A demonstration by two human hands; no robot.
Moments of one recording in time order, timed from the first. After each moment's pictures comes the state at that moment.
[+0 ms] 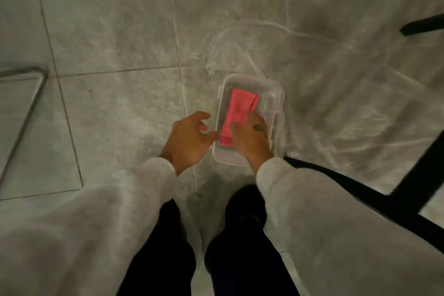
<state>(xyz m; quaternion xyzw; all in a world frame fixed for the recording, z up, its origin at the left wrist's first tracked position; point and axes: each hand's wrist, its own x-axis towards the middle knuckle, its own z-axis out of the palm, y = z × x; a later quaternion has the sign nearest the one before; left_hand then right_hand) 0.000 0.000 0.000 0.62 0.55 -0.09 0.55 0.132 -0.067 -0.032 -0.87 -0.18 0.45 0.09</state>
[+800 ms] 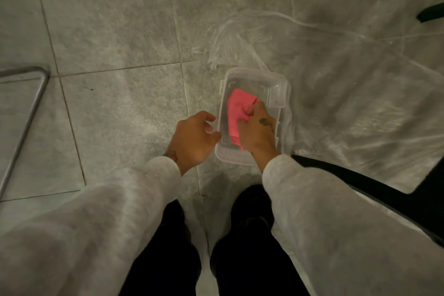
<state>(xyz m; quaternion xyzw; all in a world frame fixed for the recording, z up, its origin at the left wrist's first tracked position) 0.001 -0.007 -0.010 0.63 0.56 -0.10 0.52 0.135 -0.071 -0.044 -0.88 -0.18 0.40 0.16</state>
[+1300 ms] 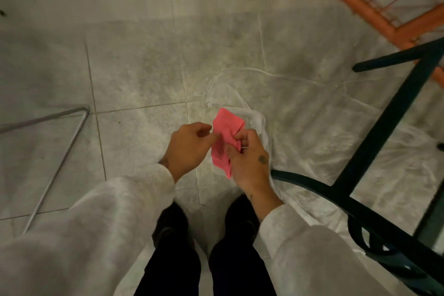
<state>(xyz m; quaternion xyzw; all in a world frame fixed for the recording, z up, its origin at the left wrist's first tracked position) 0.015 0.030 0.138 0.62 0.56 -0.06 0.54 0.115 -0.073 0.137 -0.83 -0.15 0.42 0.35</state>
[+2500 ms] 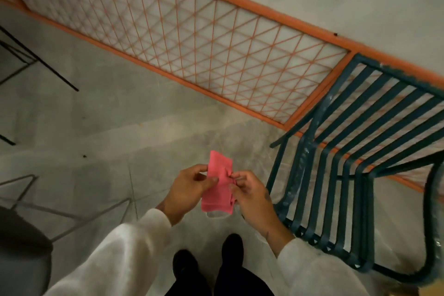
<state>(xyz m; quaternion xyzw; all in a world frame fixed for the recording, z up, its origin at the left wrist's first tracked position) -0.035 0.004 0.608 0.61 0.42 0.06 0.67 0.079 -0.130 0.608 -0.78 -0.21 0.37 0.46</state>
